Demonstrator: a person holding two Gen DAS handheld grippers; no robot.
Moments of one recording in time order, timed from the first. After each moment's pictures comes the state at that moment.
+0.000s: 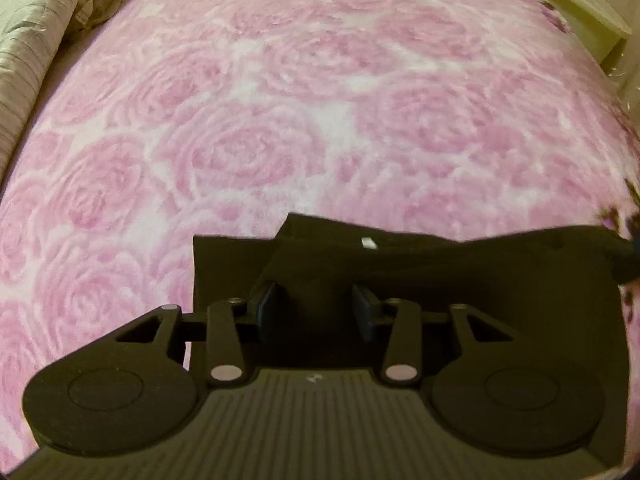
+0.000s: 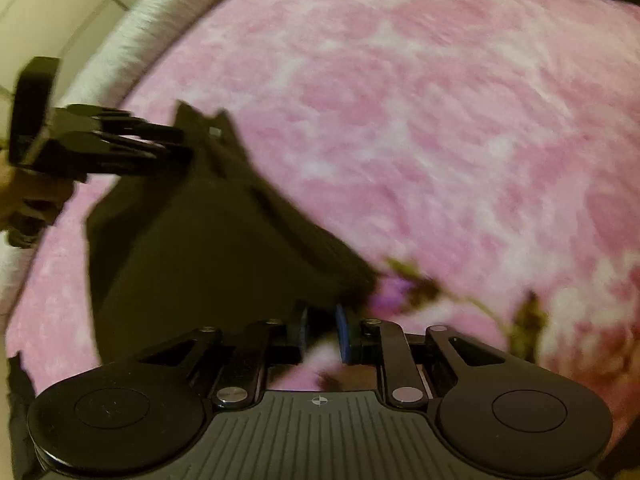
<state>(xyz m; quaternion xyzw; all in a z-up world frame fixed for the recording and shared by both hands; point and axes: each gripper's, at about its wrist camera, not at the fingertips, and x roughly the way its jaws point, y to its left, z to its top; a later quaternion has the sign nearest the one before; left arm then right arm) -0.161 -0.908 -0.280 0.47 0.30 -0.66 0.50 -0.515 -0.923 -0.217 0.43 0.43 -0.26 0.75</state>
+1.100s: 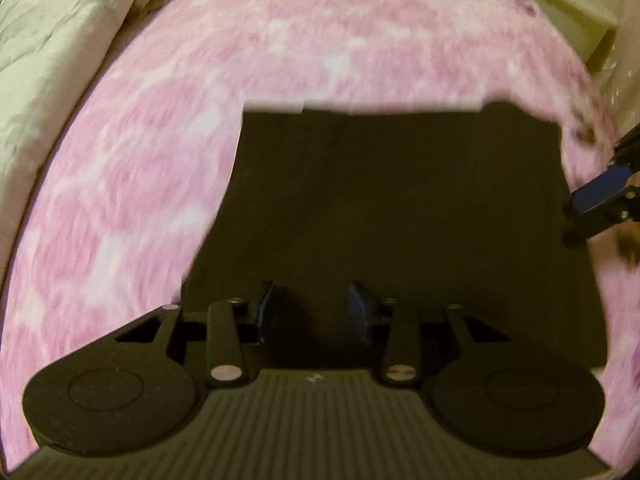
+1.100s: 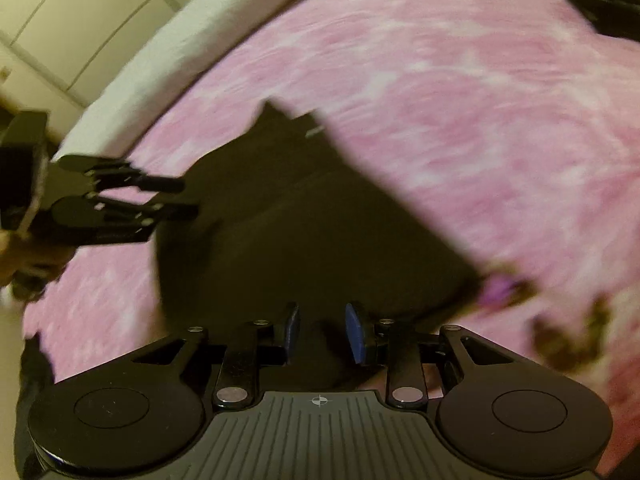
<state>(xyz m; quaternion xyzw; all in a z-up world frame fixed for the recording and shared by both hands) -0.129 -0.750 -0.243 0.47 0.29 -0.64 0.53 -0.464 -0.847 -0.179 0.38 0.42 -0.19 0.80</state>
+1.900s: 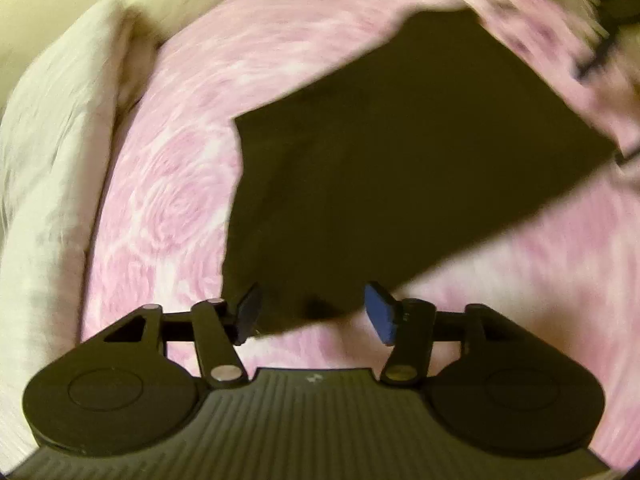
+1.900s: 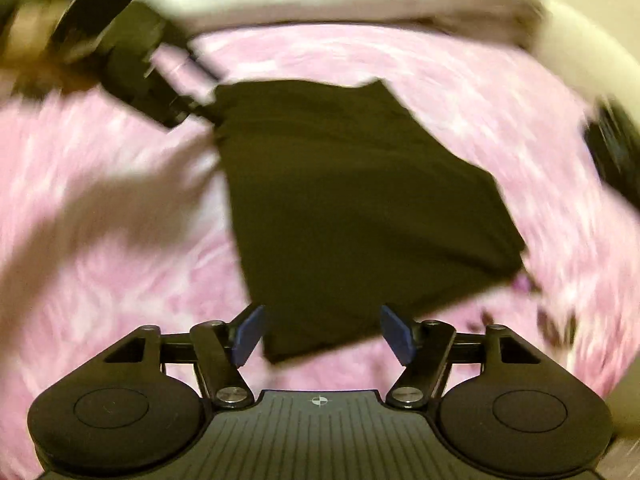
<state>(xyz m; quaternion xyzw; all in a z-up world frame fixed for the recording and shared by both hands) -0.117 -0.640 -0.249 0.54 0.05 -0.69 0.48 -0.417 -0.659 -0.179 0.04 0.50 -0.22 0.83</state>
